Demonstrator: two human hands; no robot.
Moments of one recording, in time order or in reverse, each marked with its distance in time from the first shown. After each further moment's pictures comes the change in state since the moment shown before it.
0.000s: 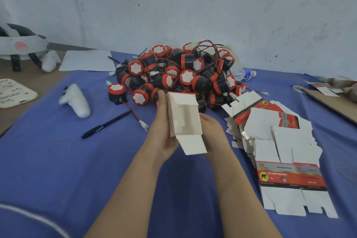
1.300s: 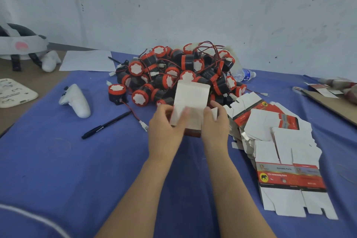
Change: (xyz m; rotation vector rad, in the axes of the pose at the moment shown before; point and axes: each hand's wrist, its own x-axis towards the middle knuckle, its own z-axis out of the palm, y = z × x) left_hand 0.003 -0.020 -0.005 0.998 0.452 0.548; right_hand 0.012 0.012 0.005 -0.051 0.327 -0.290
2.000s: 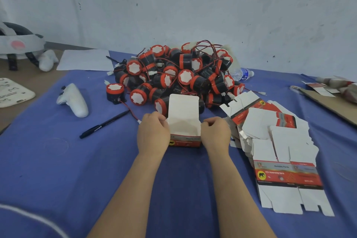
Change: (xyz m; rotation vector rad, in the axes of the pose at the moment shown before) left_hand 0.009 -0.004 -0.014 0.390 -0.124 -0.207; right_hand 0.009 0.015 -0.013 -0.613 -0.024 -0.004
